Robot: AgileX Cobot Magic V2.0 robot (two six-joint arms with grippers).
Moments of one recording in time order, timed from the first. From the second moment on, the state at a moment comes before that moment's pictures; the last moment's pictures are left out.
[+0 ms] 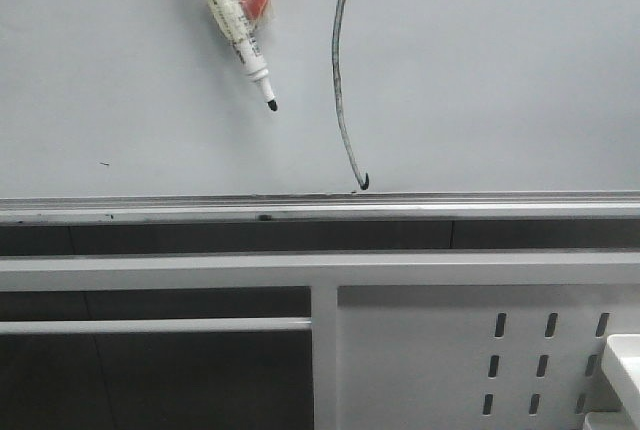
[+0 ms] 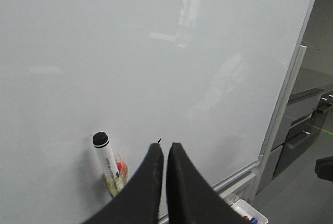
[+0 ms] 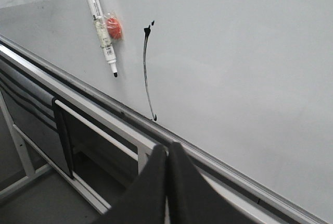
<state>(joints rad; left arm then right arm) -0.82 0.53 -0.53 -0.97 -0.01 0.77 1.17 0.10 -0.38 -0.83 0.73 0.70</state>
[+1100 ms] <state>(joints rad) -0.44 0.19 0.00 -0.14 -0.33 0.21 1.17 0.10 -0.38 -0.83 0.73 0.70</state>
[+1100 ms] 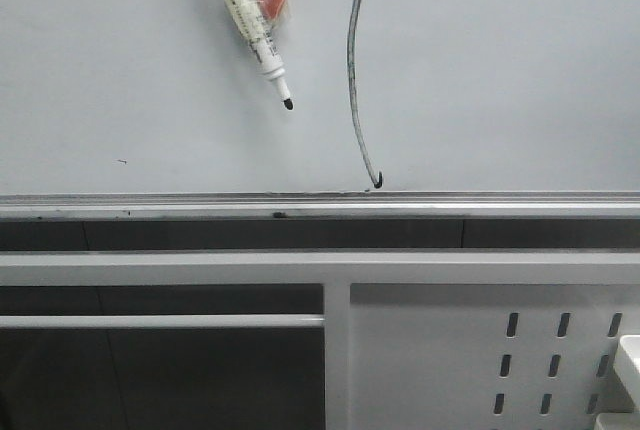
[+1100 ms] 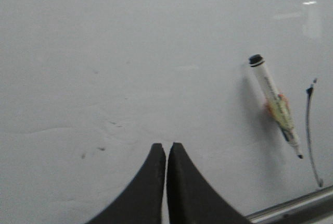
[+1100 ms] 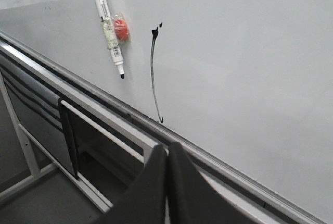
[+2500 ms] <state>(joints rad) -0.01 -0.01 0.00 -0.04 0.34 -0.03 1.17 0.10 -0.38 -0.83 0.72 0.70</state>
